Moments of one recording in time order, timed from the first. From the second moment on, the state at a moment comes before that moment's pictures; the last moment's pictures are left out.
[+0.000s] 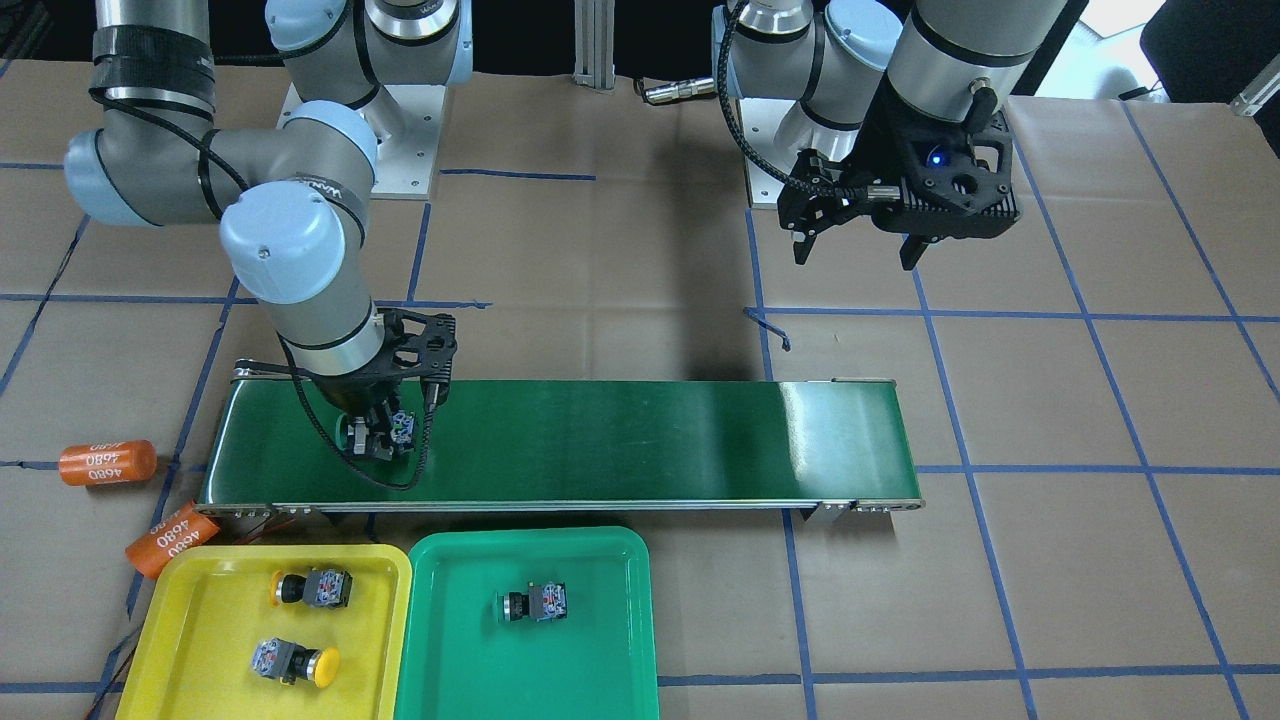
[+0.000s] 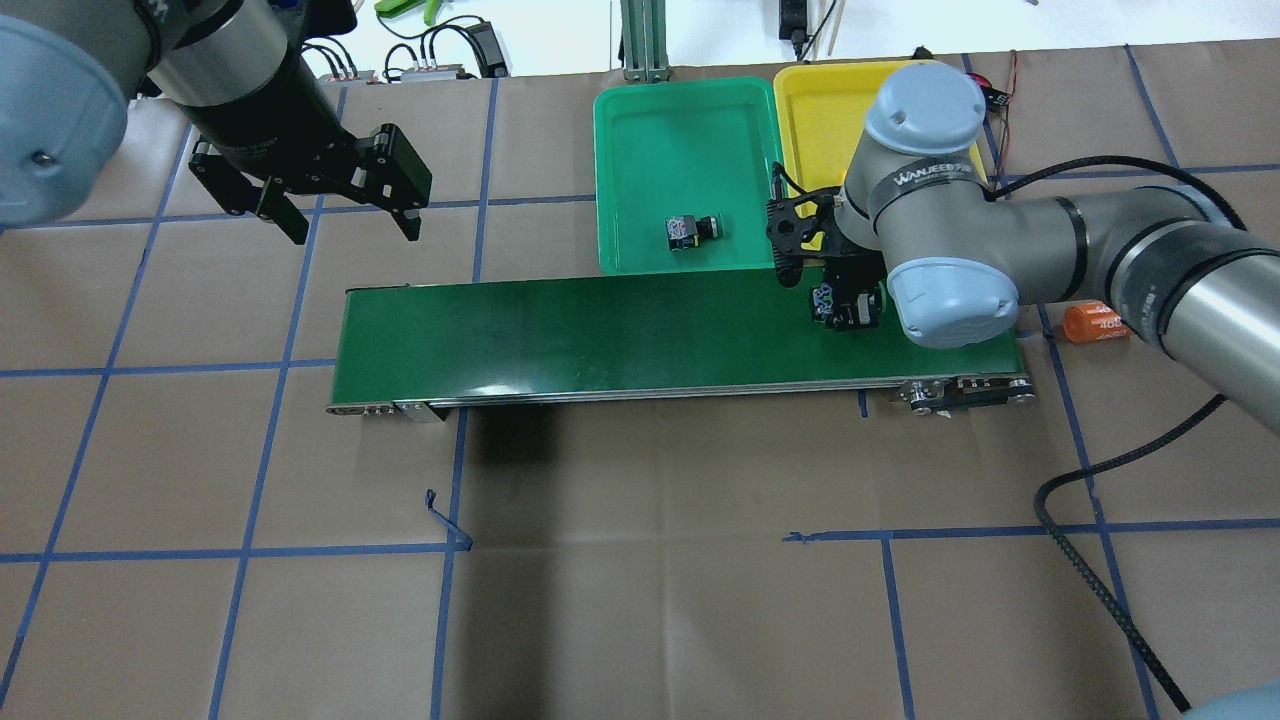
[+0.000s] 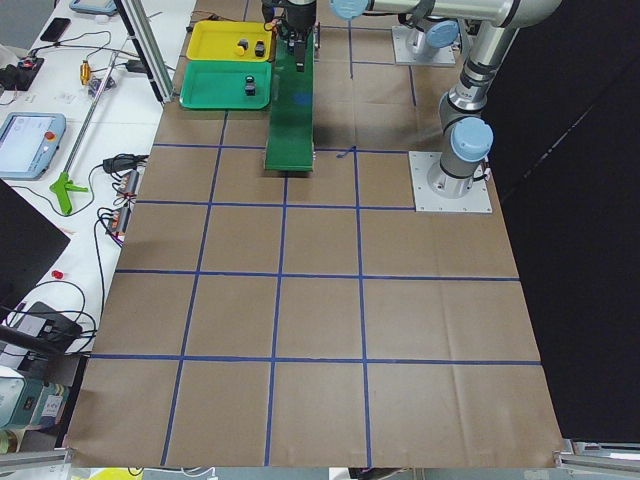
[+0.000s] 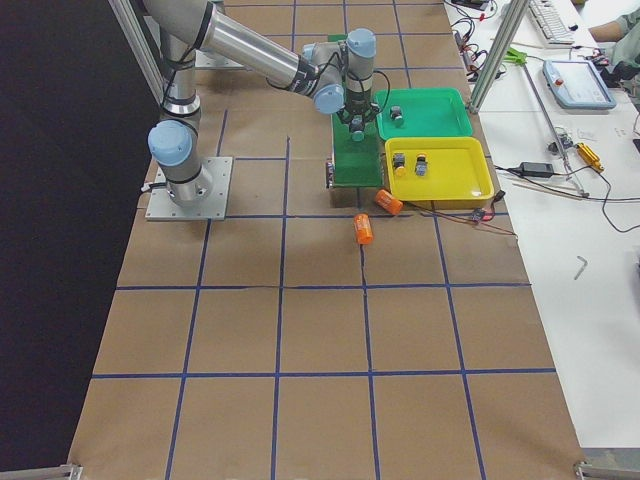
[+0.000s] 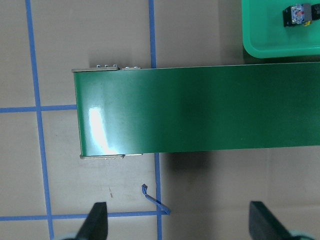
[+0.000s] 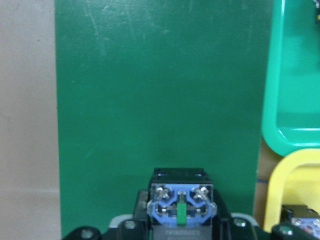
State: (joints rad) left arm -1.59 -1.59 -1.52 -1.59 1.55 0.00; right arm 1.61 -1.30 1.85 -2.20 -1.55 -1.57
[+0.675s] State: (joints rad) left arm -1.59 -1.58 -1.52 -1.59 1.55 0.00; right arm 1.65 -1.09 1.48 -2.21 -1.47 -1.56
